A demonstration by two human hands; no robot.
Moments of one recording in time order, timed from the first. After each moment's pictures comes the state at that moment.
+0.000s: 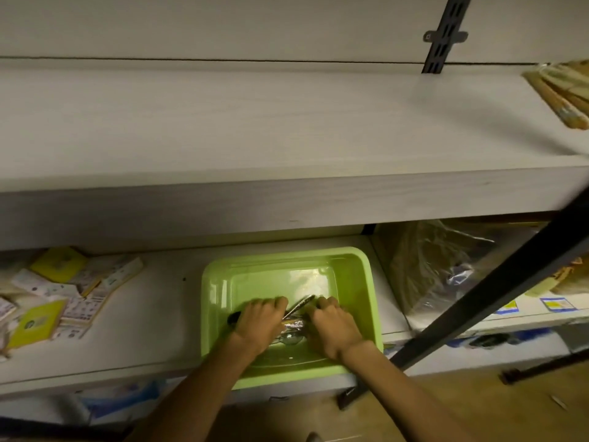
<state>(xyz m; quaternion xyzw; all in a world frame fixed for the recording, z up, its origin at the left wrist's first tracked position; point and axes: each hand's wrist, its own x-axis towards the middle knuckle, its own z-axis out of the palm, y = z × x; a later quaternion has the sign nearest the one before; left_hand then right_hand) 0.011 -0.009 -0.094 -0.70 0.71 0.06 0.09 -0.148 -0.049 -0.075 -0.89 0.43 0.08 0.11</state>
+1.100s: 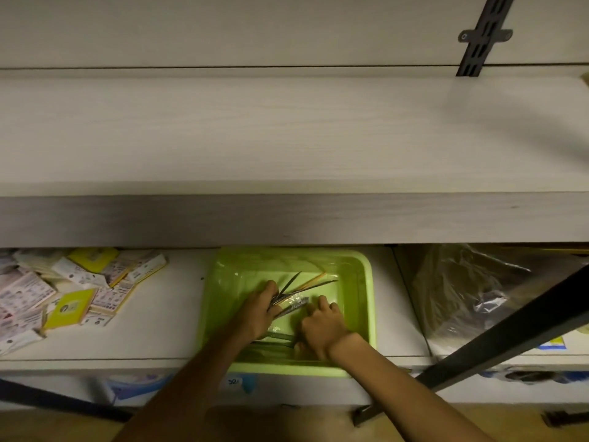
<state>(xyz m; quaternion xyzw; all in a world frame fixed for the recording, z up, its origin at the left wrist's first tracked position) 0.043 -0.018 -0.093 -0.77 0.54 0.25 -0.22 -0.114 -0.076 -0.090 -0.93 0.30 0.20 0.03</state>
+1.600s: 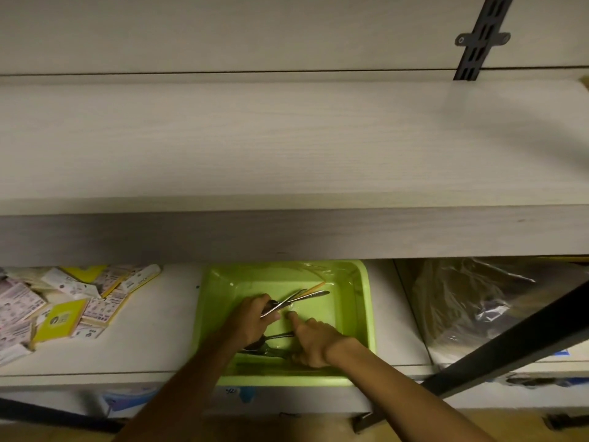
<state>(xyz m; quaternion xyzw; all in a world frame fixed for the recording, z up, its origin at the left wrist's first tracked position) 0.059 -0.029 -0.104 -0.77 0.55 0.26 -0.19 -0.109 -0.082 -0.082 -0.88 0.33 0.22 0.25</state>
